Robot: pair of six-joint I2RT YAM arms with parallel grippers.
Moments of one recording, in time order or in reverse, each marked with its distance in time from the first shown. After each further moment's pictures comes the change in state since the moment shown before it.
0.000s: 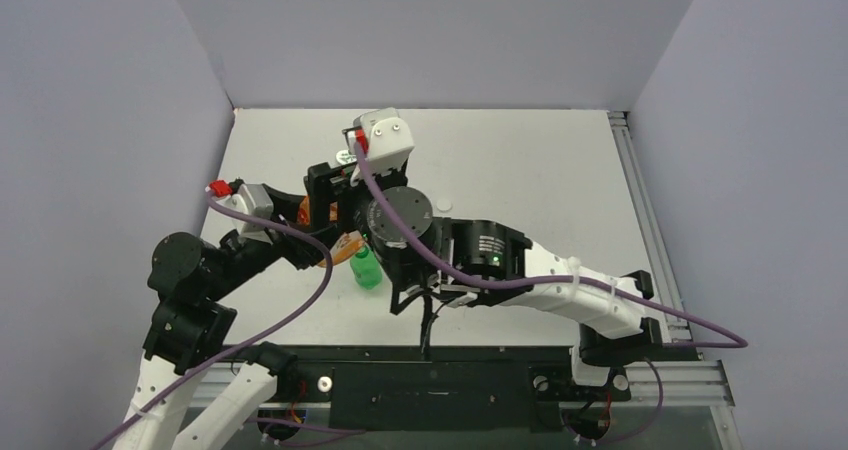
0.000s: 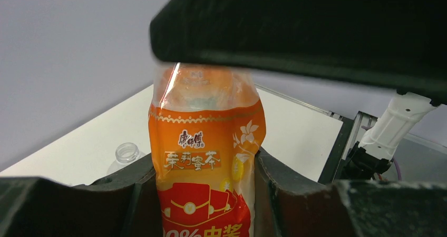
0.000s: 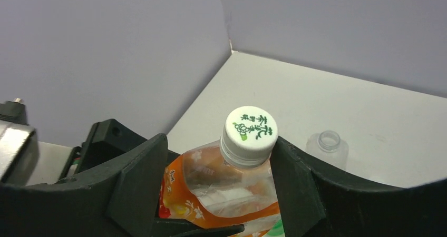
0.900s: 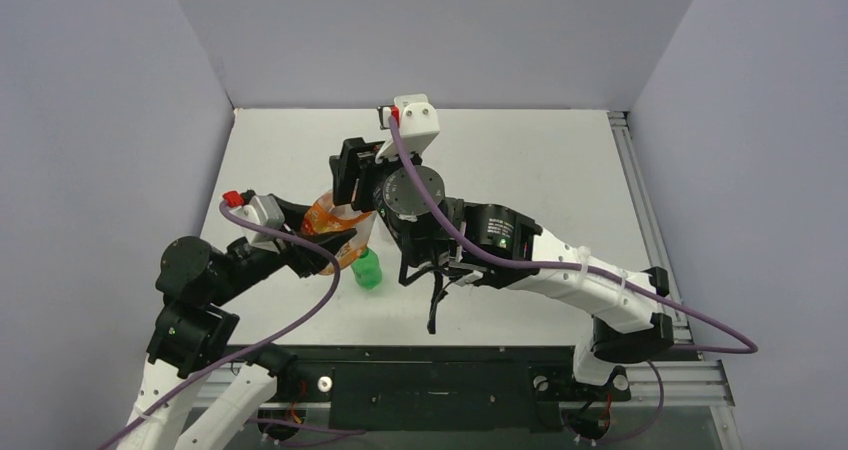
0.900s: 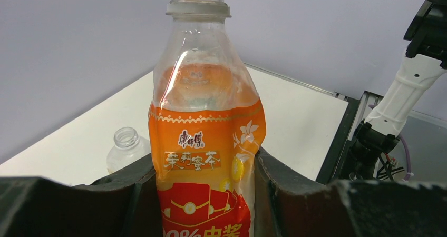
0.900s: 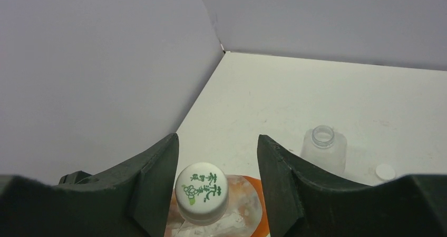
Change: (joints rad) left arm 0.000 -0.041 -0.053 -0.047 0.023 0.072; right arm -0.083 -0.051 -0.134 0.022 -0.005 0.130
